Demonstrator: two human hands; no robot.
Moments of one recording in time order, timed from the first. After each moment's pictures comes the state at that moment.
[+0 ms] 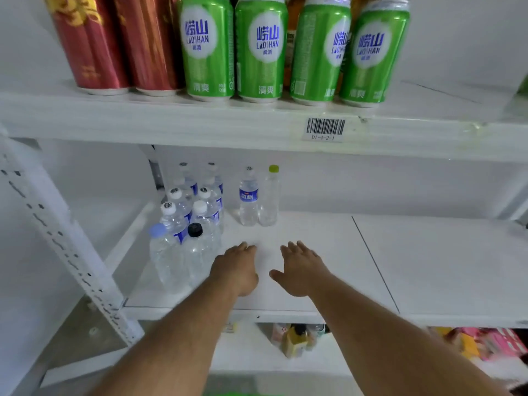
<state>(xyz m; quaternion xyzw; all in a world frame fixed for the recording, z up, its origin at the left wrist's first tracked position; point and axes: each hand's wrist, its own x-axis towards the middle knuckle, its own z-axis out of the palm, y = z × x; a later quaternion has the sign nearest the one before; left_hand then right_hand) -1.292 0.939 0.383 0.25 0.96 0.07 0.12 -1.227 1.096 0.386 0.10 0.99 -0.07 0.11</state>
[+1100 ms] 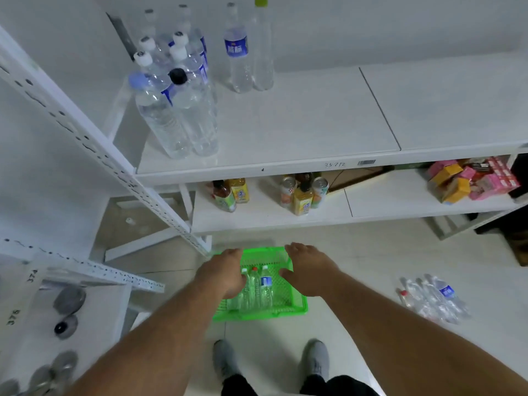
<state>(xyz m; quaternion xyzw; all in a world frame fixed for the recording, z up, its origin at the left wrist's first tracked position) -1.077 0.802 0.228 0.22 0.92 0.00 0.32 -0.986 0.995 0.222 0.10 0.94 -0.19 0.26</state>
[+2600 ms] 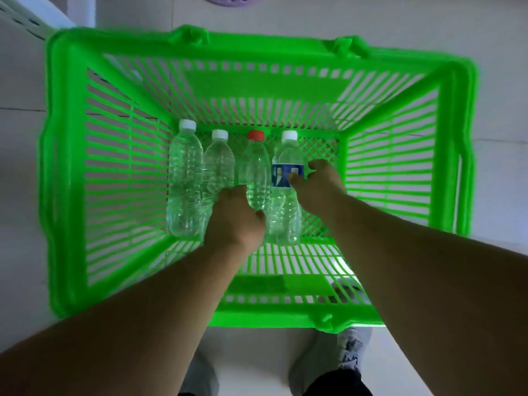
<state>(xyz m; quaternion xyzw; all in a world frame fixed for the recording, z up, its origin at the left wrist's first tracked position) -1.113 0.801 -0.527 -0.02 0.90 0.20 0.40 -1.106 0.960 -0.562 0.44 0.76 -0.39 0.27</state>
